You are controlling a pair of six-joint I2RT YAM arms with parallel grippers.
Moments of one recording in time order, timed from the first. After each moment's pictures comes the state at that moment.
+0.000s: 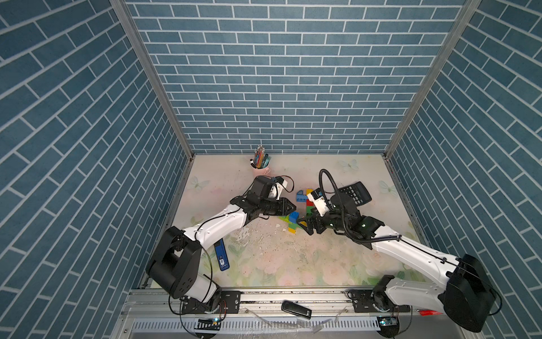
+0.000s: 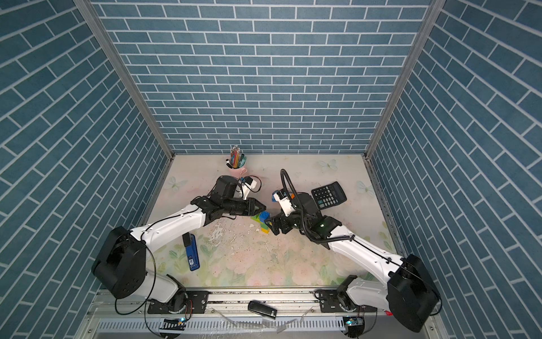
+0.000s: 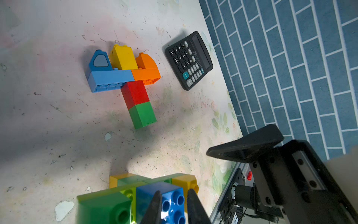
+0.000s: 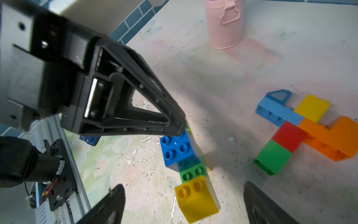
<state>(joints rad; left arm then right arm) -0.59 1.50 1.00 -0.19 0.53 -0.55 0.75 1.24 0.79 -0.16 -0.32 0.14</state>
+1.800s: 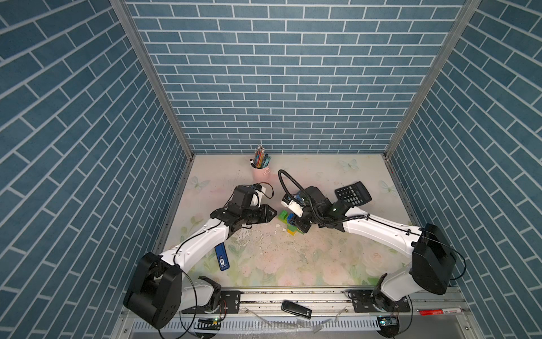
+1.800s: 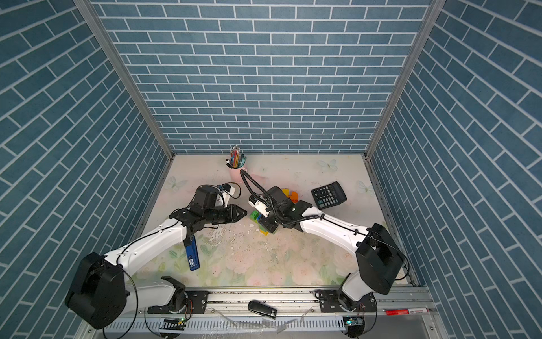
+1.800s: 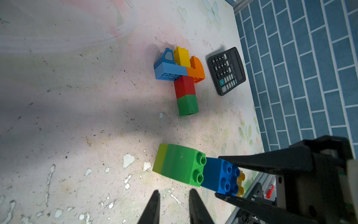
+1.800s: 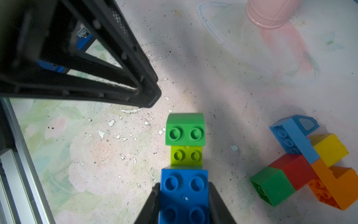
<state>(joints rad) -0.46 1.26 0.77 -0.25 0.43 -0.56 0.90 1.53 1.10 -0.46 -0.12 -0.12</state>
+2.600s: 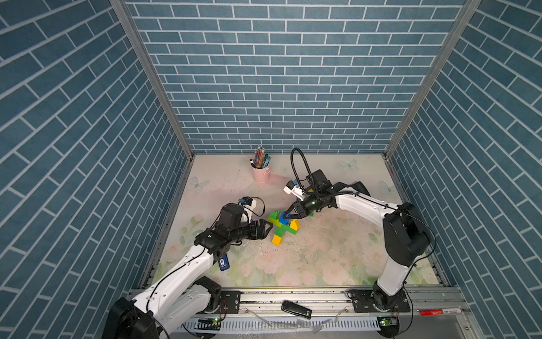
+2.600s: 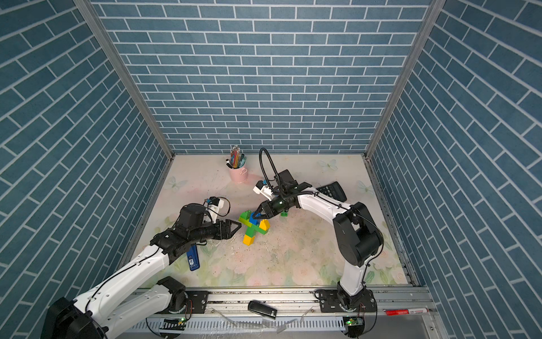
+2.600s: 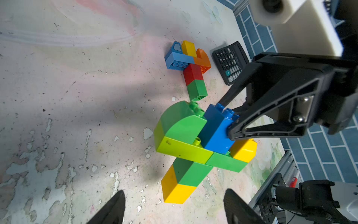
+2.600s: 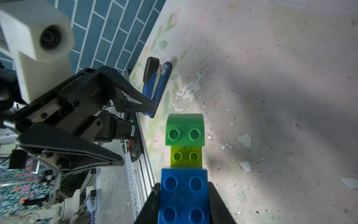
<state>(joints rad) -0.48 0.94 0.55 -0.30 0.33 -0.50 0.65 1.84 1.32 -0.55 -0.91 0.06</state>
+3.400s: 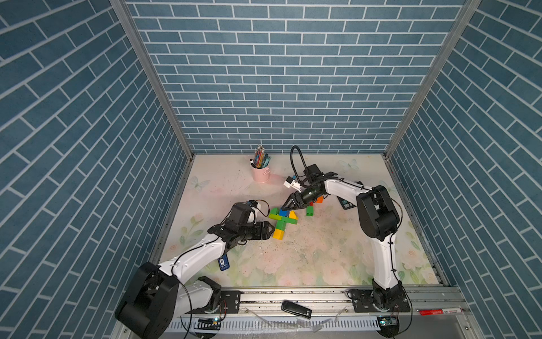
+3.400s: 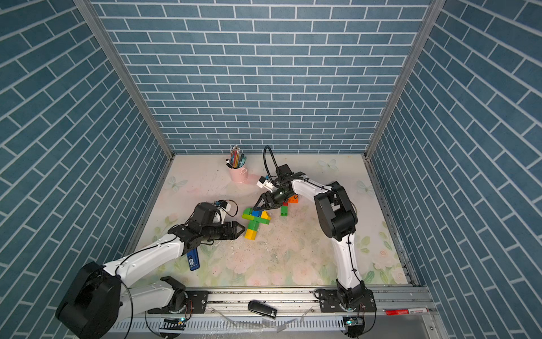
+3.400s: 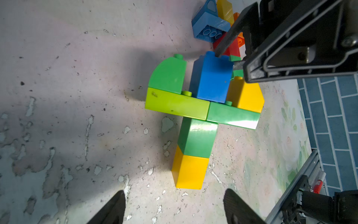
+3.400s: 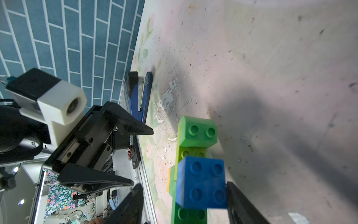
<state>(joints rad) -0.49 1.19 0.53 -0.17 0.33 -0.50 0.55 2.16 1.62 -0.69 -0.99 0.00</state>
